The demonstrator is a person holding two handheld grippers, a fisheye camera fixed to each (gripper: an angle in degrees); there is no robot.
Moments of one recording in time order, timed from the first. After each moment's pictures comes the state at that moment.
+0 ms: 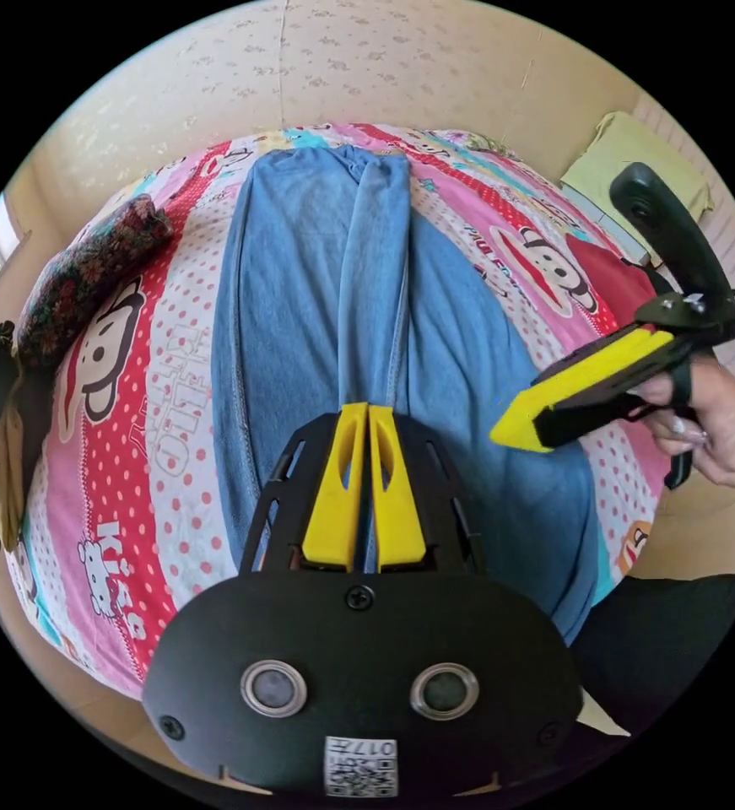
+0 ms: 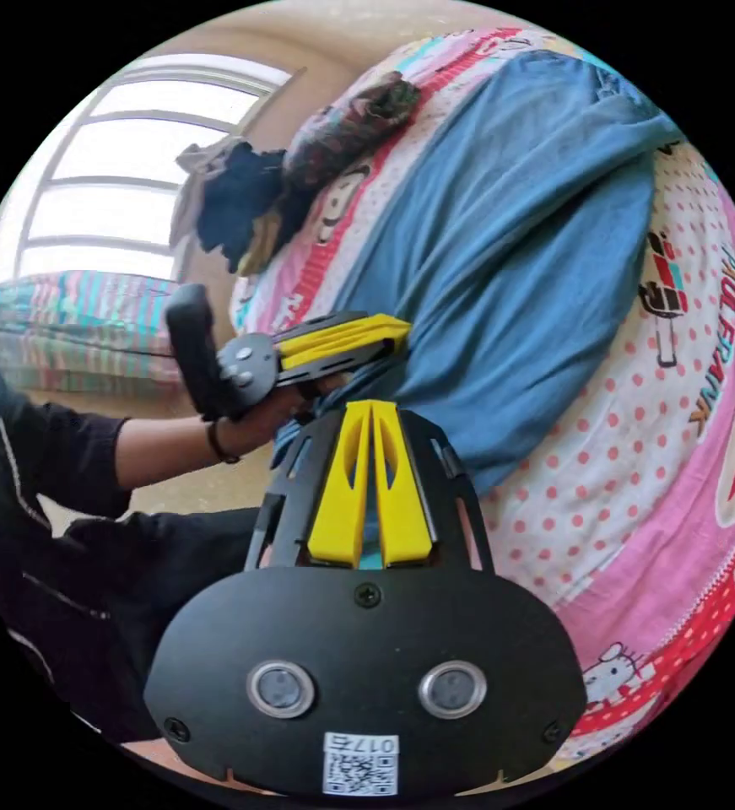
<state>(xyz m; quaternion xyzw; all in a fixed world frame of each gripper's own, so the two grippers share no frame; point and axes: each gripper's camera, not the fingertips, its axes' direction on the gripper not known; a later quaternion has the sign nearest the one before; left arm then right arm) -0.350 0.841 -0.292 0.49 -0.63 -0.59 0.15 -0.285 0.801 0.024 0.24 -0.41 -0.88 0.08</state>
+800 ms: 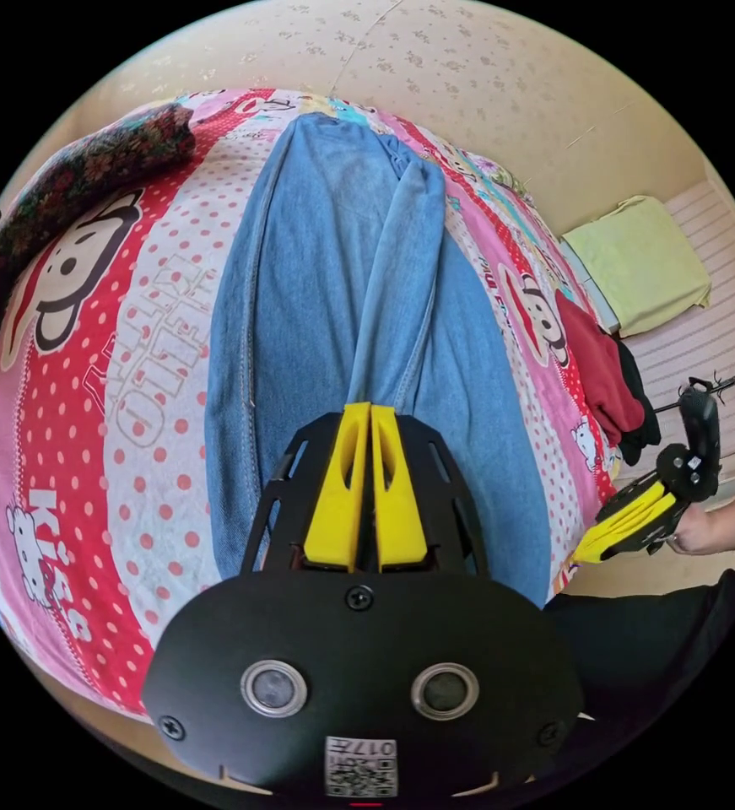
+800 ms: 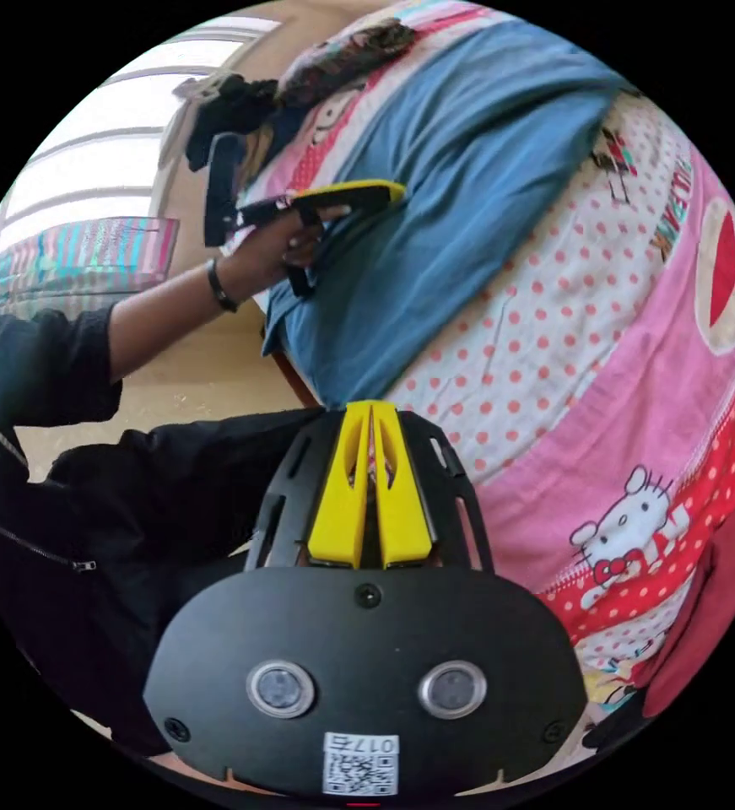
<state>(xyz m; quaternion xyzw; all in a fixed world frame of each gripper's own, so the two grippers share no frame) -0.353 0.925 -0.229 0.63 -0.54 -0.54 0.17 -0.303 0.758 0.091 0.27 -0.31 -0.90 0.13</state>
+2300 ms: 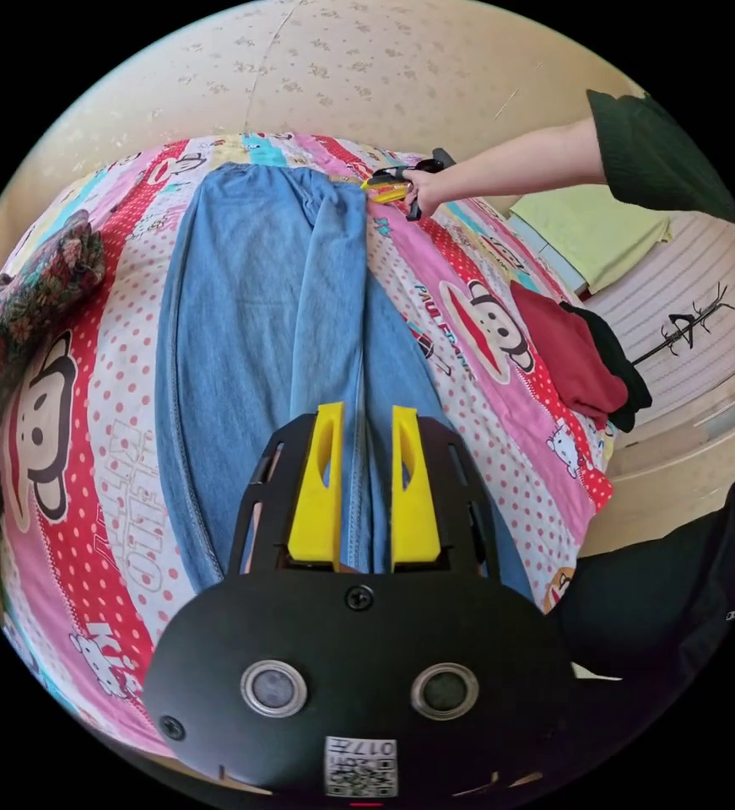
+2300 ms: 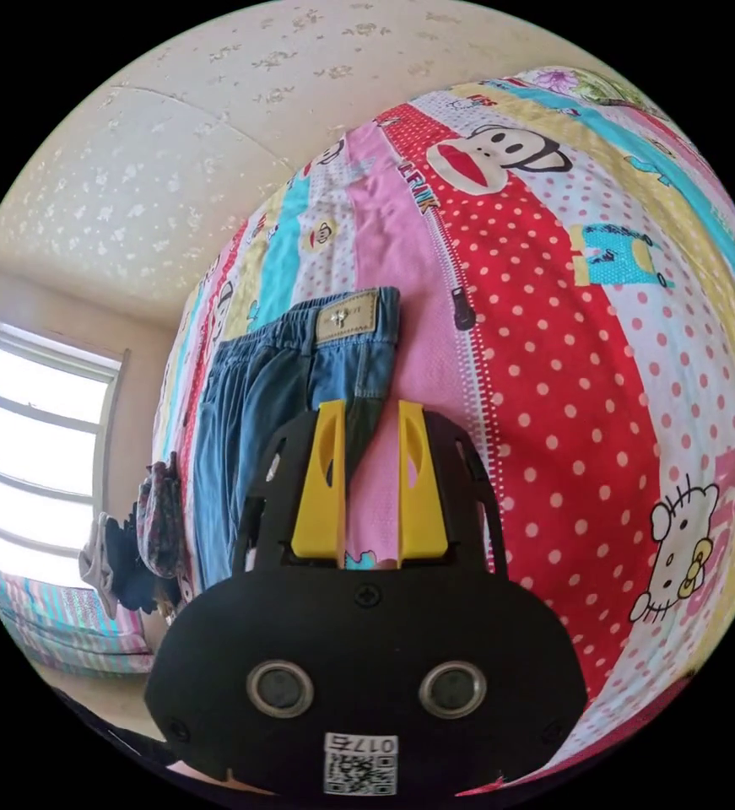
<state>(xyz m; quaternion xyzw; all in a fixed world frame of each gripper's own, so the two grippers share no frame) -0.325 0.902 -0.302 0.56 -0.62 -0.50 0.22 -0.487 0.616 -0.495 0.27 -0.68 -0.62 0.28</state>
